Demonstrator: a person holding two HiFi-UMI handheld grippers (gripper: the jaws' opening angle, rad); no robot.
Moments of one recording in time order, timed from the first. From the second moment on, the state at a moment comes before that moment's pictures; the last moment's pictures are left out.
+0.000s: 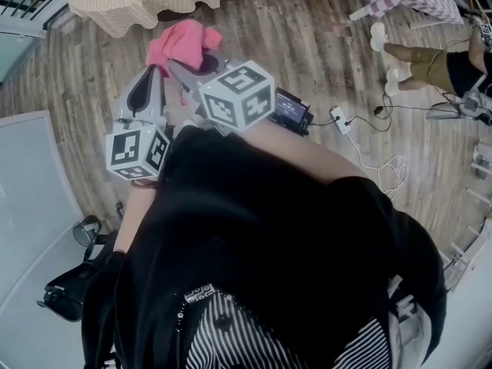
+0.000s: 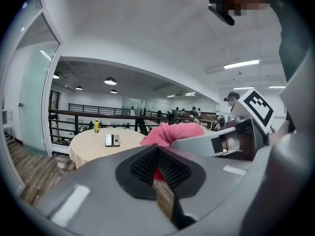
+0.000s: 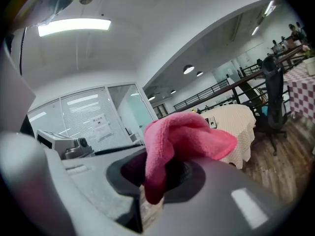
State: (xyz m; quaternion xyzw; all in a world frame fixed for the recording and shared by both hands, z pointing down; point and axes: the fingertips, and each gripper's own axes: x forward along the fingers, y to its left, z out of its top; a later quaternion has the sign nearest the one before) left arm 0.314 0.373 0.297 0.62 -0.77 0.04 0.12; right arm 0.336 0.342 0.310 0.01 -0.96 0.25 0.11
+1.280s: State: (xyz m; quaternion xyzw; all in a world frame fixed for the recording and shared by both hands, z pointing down) left arm 0.120 0.289 0.315 0.67 -0.72 0.01 0.16; right arm 0.145 0.284 0.337 0.04 -0.96 0.23 0.15
